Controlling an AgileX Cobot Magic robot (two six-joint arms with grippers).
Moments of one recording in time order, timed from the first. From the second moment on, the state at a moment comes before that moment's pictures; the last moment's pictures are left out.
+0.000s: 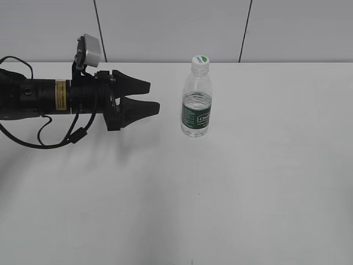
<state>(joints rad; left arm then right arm) -0.15 2.14 -1.12 1.39 -1.15 -0.73 0.02 -0.01 -0.50 -0.08 1.09 -0.05</state>
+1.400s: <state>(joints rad) -0.29 2.42 -1.45 1.39 -1.15 -0.83 0.02 -0.01 -0.50 -0.08 1.09 -0.05</state>
